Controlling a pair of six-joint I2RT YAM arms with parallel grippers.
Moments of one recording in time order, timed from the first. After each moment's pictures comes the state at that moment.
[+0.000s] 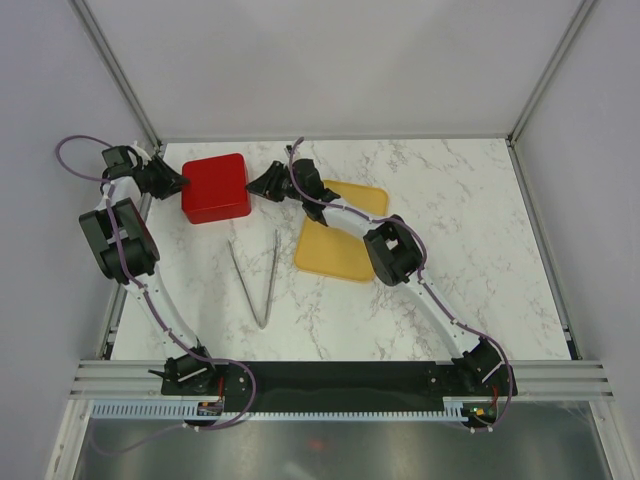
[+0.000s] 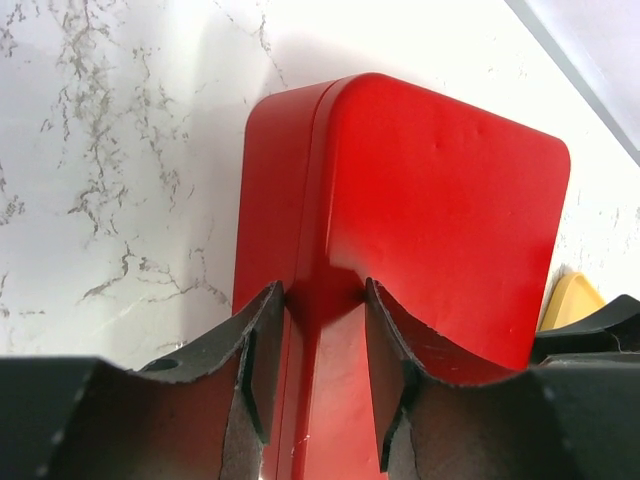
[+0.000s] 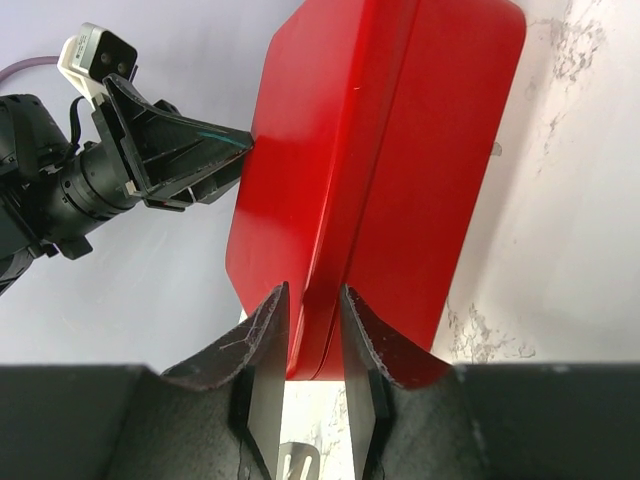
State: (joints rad) left arm 0.44 2.21 1.70 -0.31 0.59 -0.32; right arm 0.68 2.85 2.39 0.33 -0.37 1.06
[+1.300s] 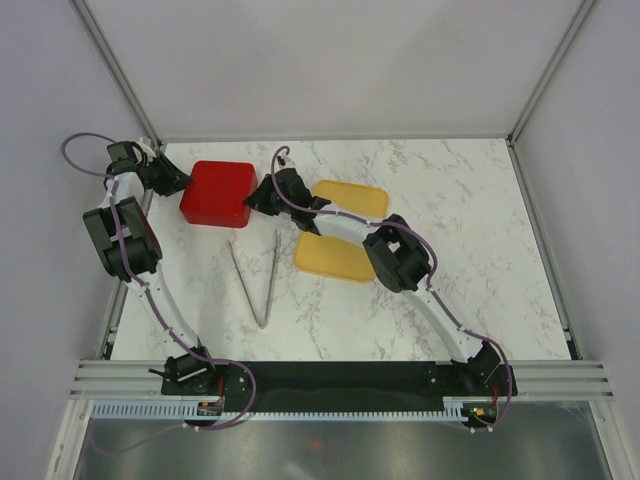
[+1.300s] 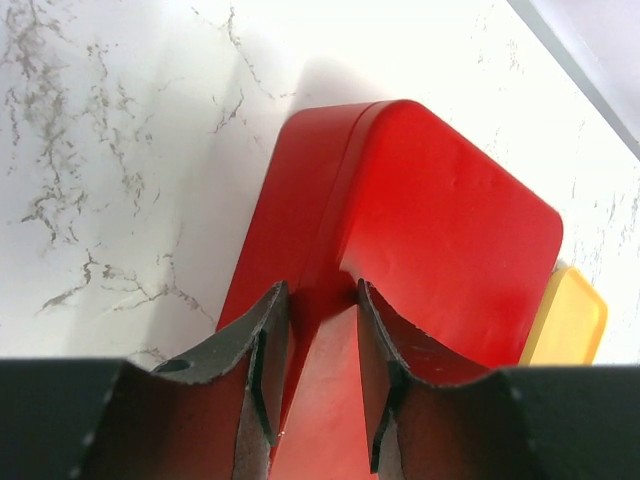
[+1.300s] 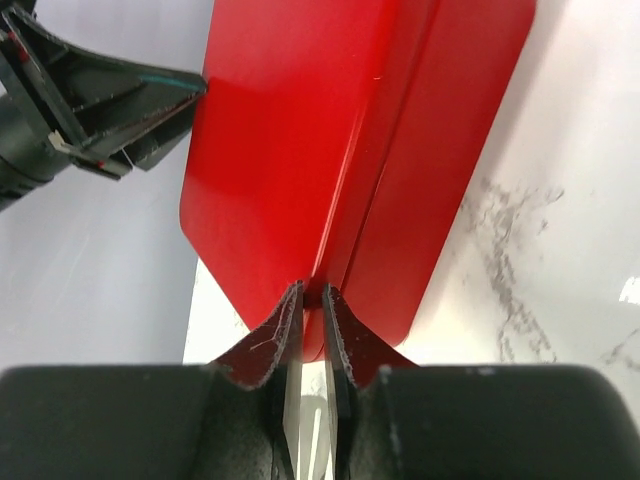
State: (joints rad) left arm 0.41 2.23 1.75 -0.37 0.59 -0.32; right arm 0.79 2.61 2.11 0.17 -0.09 0.97
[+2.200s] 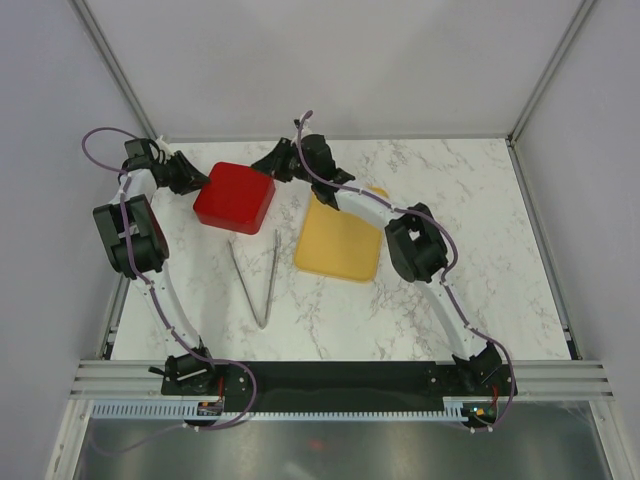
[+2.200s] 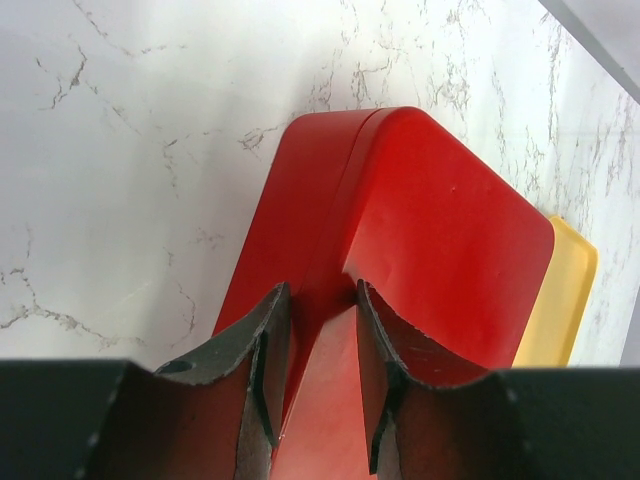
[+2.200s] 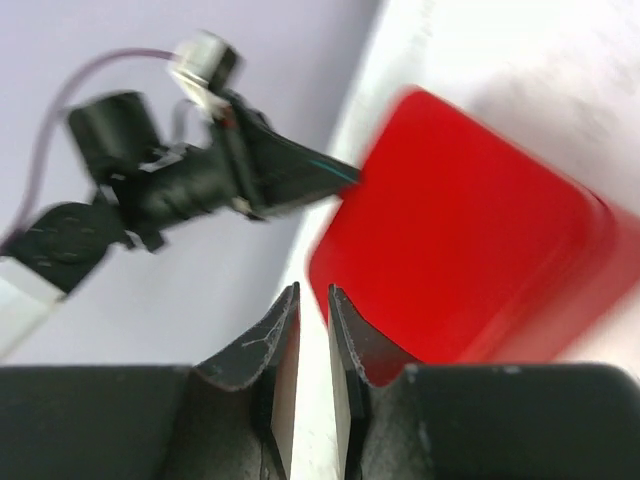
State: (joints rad) left arm 0.33 2.23 1.75 -0.40 0.65 -0.28; right arm 0.66 2.48 2.08 0.21 -0.31 0.94
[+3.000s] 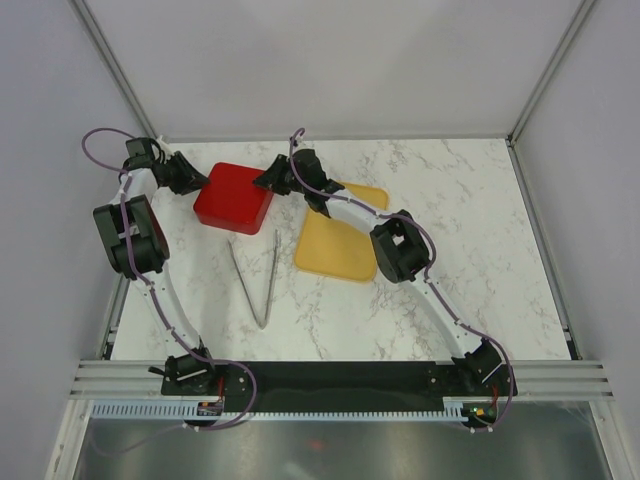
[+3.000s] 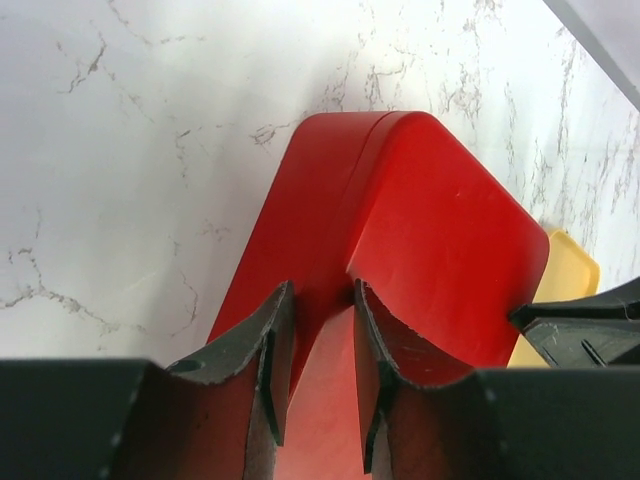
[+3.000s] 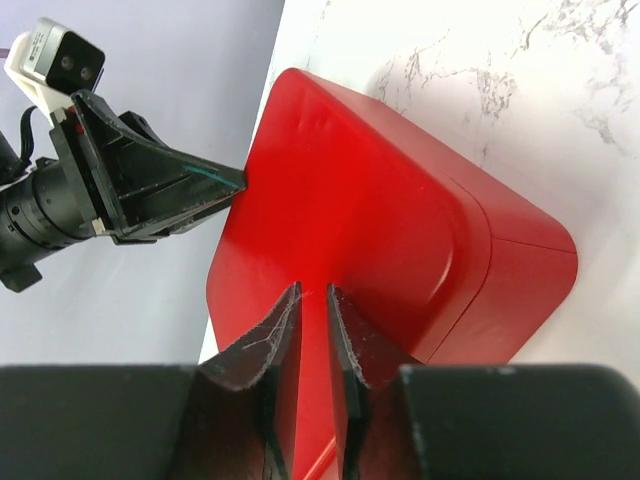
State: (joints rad) left arm 0.33 2.23 1.74 -0.41 0.60 -0.30; right arm 0.67 2.75 2.35 0.17 -0.27 0.96
